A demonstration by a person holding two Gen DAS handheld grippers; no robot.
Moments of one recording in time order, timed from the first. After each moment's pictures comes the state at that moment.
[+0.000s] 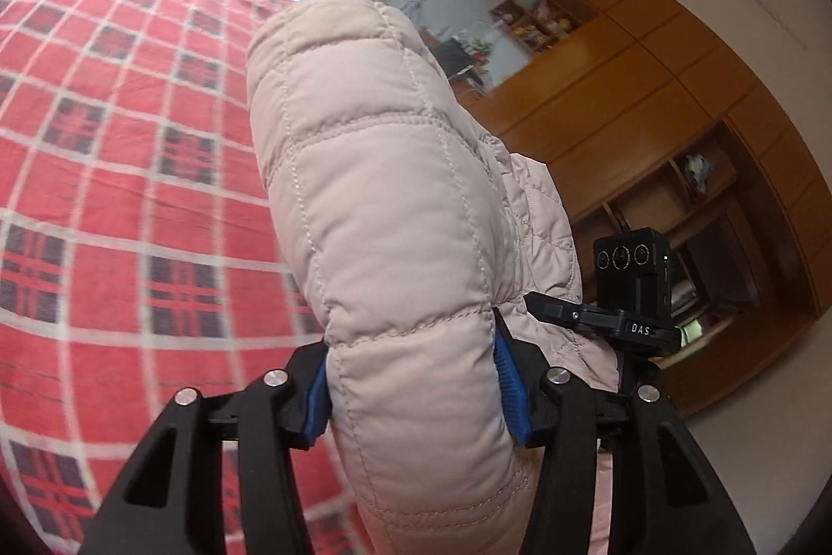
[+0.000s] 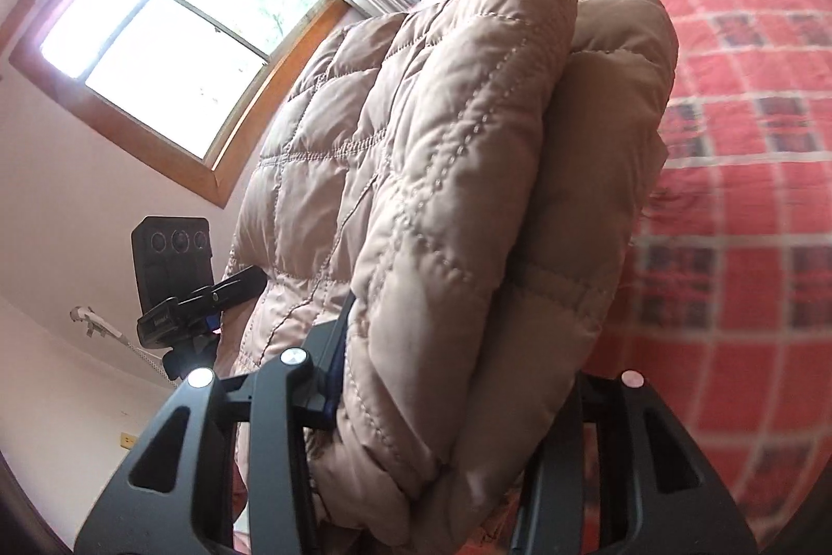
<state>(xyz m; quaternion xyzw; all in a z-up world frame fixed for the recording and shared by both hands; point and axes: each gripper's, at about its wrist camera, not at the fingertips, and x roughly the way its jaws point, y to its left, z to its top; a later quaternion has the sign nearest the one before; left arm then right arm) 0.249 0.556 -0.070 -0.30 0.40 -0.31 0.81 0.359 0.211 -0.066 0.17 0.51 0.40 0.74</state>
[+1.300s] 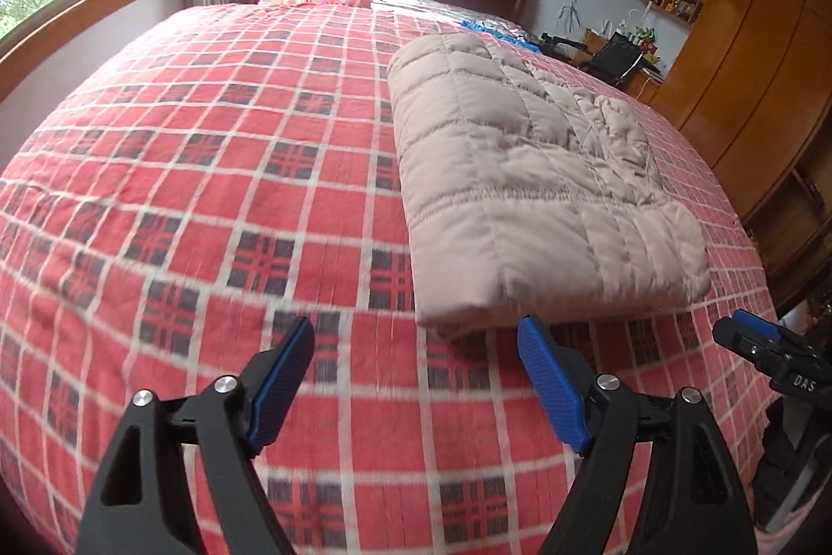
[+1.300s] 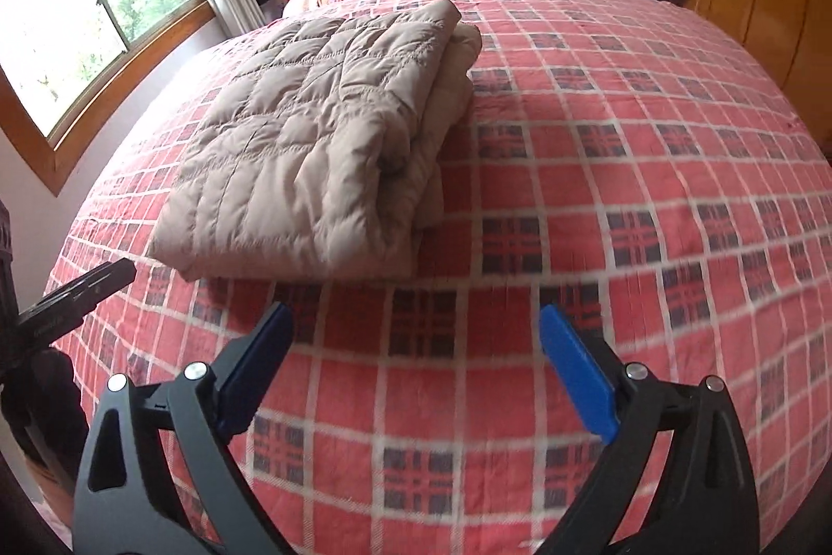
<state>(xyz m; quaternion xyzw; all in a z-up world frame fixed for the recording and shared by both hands) 0.096 0.529 -0.038 -0.12 0.42 -0.01 0.90 0.169 0.186 -0.052 0.03 0.46 0.15 0.87</state>
